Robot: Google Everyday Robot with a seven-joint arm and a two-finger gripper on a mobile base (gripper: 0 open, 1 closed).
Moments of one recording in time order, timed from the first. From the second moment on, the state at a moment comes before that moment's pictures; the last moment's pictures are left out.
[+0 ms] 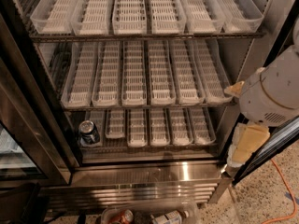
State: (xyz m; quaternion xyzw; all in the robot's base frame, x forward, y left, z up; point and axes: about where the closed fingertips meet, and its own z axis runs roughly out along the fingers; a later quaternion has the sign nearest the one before) arm 0.432 -0.193 0.879 -0.64 0.75 -0.02 0.18
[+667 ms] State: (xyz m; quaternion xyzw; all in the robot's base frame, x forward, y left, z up) arm 0.426 -0.185 0.862 -0.63 0.75 -0.02 0.20
